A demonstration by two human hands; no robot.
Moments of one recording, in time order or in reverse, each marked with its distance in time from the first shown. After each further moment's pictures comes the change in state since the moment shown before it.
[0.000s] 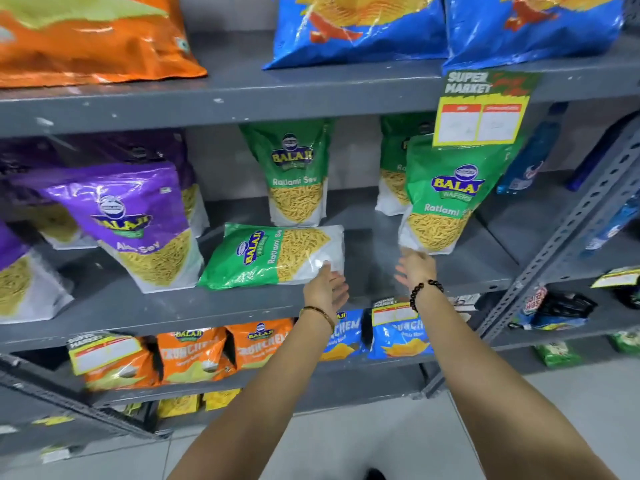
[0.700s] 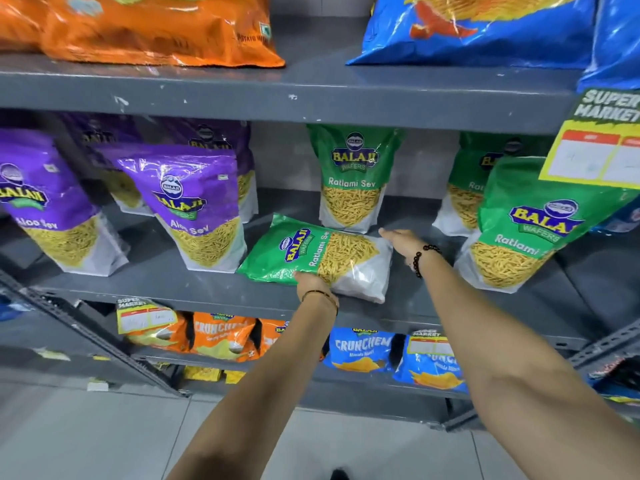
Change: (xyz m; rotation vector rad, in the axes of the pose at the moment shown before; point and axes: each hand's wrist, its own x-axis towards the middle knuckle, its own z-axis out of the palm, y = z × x) left_hand 0.016 0.056 -0.031 -0.492 0.426 -0.023; right_hand 0.023 -0.045 0.109 -0.748 -0.485 -0.100
